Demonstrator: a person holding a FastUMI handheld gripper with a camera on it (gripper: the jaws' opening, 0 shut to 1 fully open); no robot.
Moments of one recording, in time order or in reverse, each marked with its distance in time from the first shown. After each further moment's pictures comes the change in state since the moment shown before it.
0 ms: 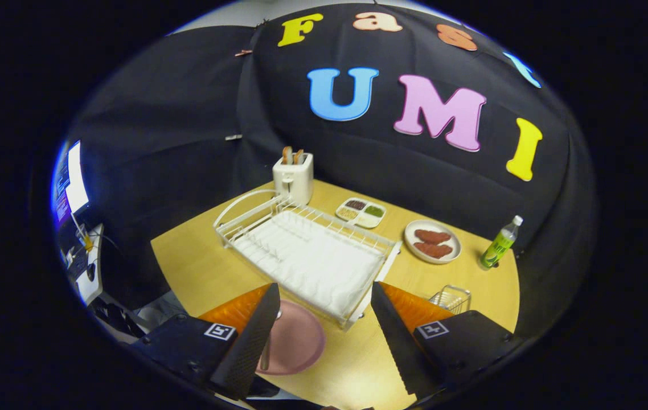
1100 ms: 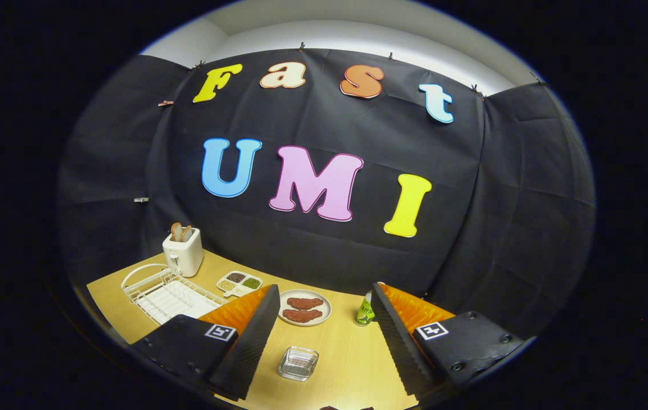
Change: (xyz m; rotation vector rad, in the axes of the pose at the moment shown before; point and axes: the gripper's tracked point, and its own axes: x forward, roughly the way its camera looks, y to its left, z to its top) arm -0.091 -0.228 0.110 0.008 -0.297 -0.408
